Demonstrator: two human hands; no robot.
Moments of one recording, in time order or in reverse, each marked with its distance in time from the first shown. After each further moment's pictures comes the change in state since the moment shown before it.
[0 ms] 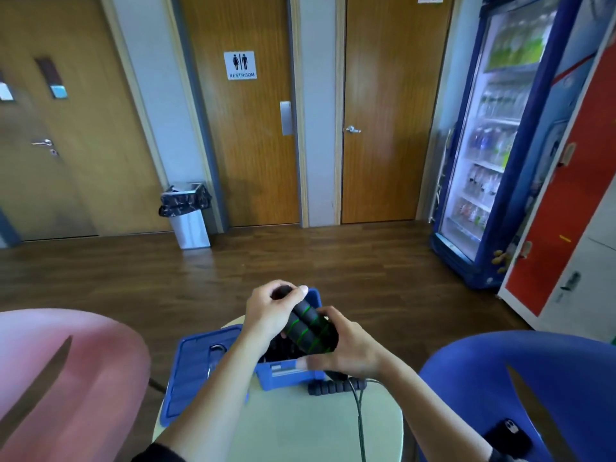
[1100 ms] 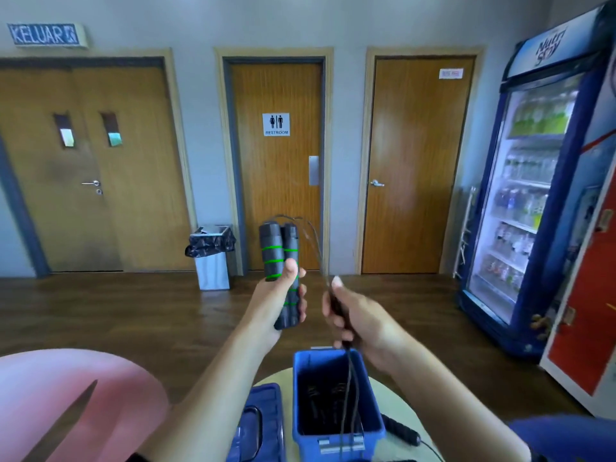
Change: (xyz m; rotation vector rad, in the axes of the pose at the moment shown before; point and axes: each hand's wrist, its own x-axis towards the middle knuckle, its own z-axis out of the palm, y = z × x) left_hand 0.043 0.085 -0.117 -0.552 -0.219 0.010; right_hand 0.061 -0.170 0.005 0.605 -0.002 0.016
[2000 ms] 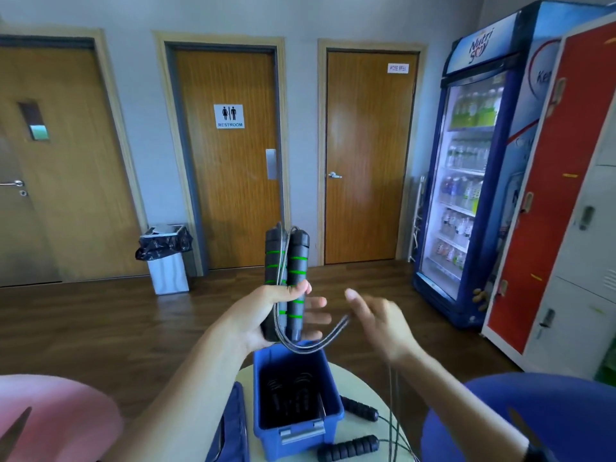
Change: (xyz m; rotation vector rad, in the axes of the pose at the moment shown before) left_hand -0.006 -0.007 0.043 -0.054 -0.475 -0.396; right_hand -0.038 0.041 -0.090 -0.716 0.509 -0.322
